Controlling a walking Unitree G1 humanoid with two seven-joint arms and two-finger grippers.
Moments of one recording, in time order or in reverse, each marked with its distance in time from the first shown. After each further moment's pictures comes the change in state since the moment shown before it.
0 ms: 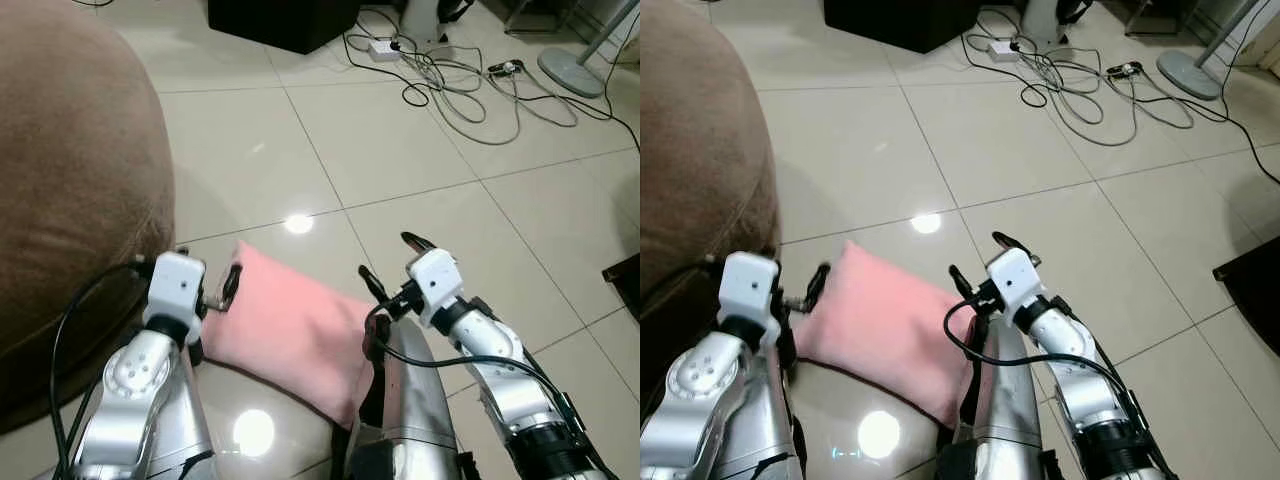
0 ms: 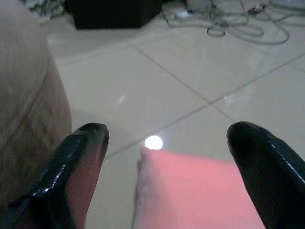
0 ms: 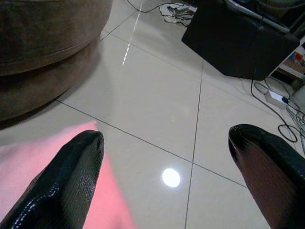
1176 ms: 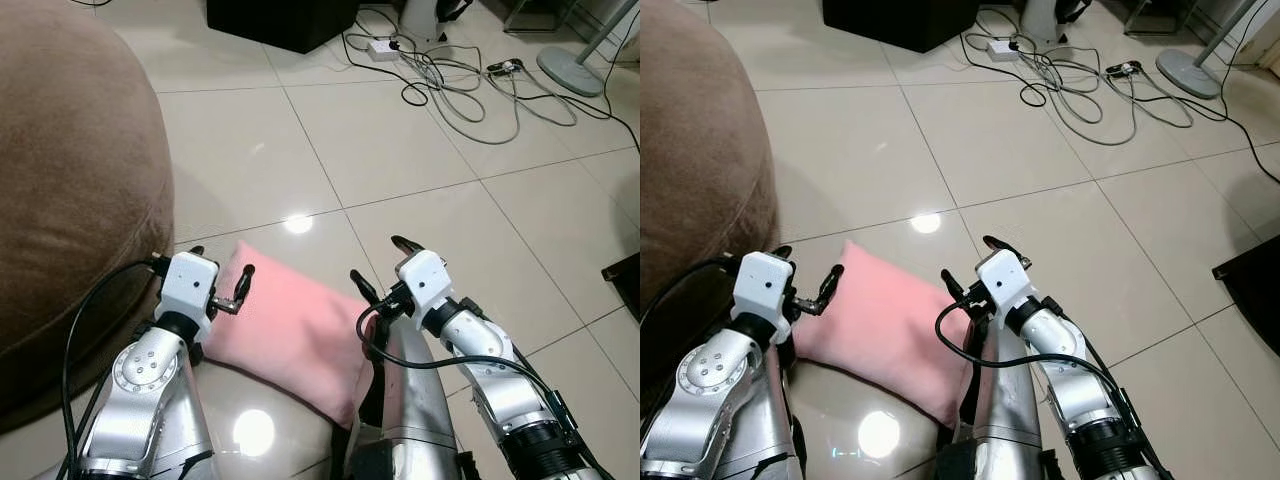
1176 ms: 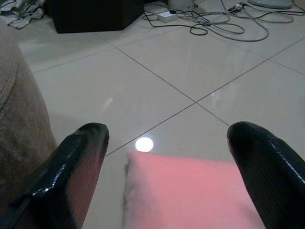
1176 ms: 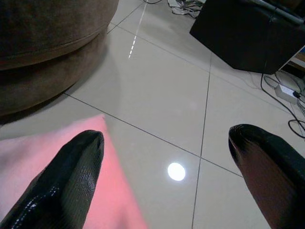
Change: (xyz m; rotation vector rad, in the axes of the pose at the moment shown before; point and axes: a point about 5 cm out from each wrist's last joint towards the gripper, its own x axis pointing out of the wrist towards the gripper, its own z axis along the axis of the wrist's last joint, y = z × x) left arm 0.005 -0.008 -0.002 0.016 0.006 -0.076; right arm 0.004 0.008 -0.002 0.007 0.031 0.031
